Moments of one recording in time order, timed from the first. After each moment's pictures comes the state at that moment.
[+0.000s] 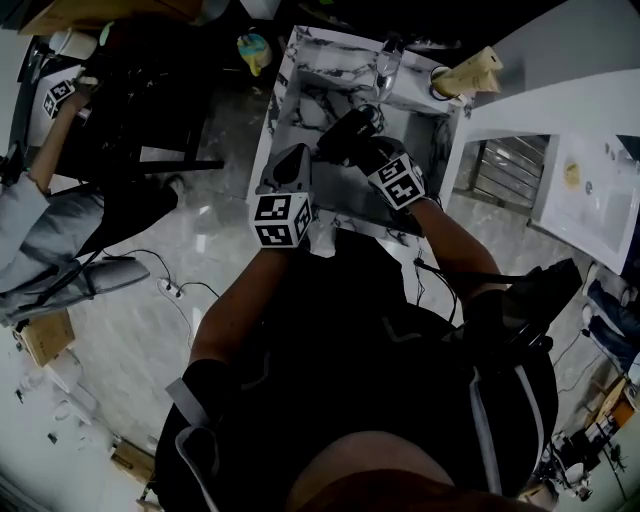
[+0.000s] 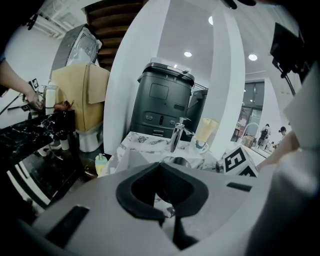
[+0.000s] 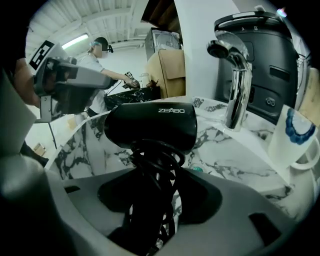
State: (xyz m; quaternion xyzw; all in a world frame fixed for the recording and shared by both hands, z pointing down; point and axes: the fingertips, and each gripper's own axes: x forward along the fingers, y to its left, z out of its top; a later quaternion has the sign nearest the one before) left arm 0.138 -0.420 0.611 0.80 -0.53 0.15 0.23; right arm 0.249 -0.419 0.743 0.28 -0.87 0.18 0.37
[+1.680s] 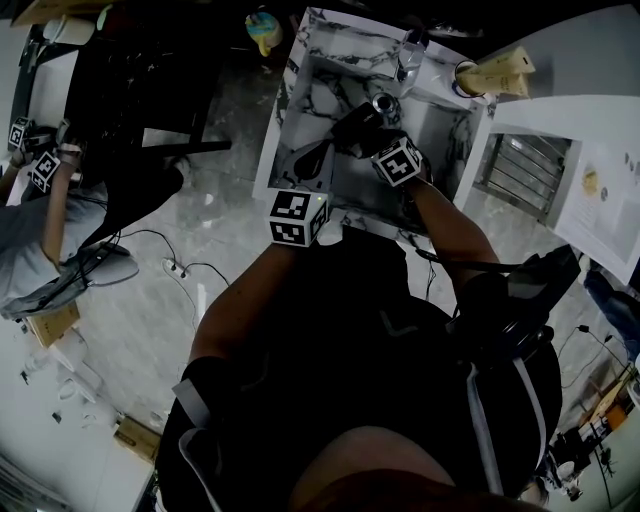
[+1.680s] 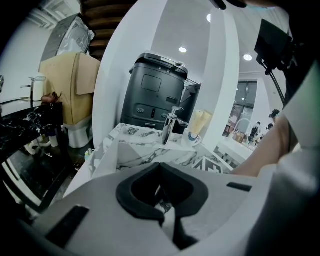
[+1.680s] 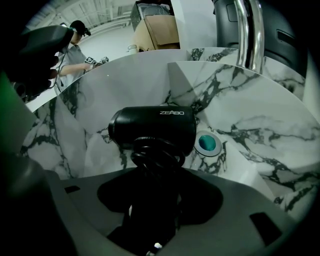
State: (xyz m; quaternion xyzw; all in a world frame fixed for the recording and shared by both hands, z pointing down) left arm 0.163 -0.417 0.638 0.82 -0.48 0.17 0.25; right arm 0.251 -0.429 0.844 0.27 -0.81 0.25 0.45
